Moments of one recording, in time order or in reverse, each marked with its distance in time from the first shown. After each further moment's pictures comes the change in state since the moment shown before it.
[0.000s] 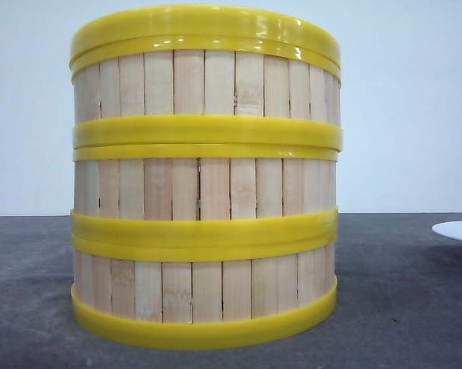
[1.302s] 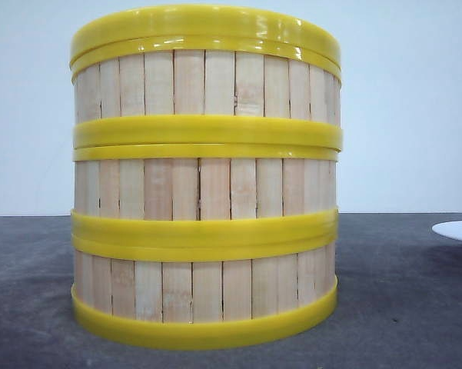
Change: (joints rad) left arm 0.341 -0.319 -0.733 0.508 -0.211 0.277; right arm 0.000 0.000 0.000 0.000 0.000 0.000
